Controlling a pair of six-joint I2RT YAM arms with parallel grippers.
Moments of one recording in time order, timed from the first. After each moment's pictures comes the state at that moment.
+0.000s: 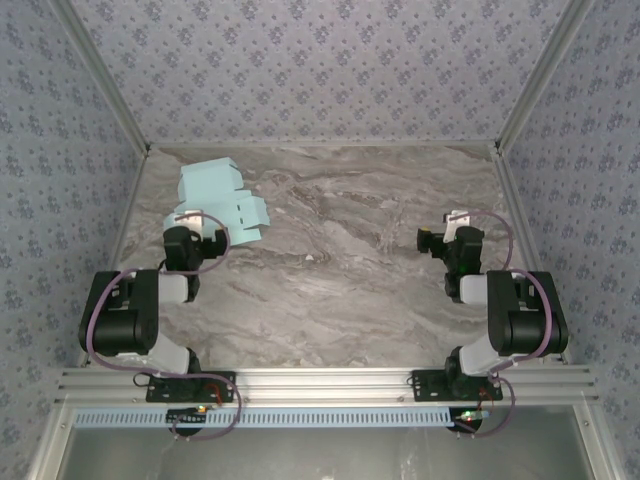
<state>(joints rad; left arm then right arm) 0.01 1.53 0.40 0.70 -0.02 -0.01 -0.04 1.51 0.38 0.70 0.00 -0.03</state>
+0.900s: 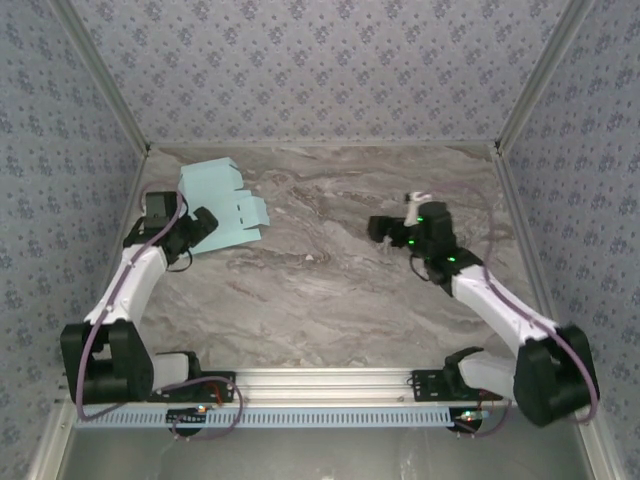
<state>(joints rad) 0.02 1.28 0.91 -0.56 0.01 -0.66 0.41 1.22 0.72 -0.03 -0.08 0.37</state>
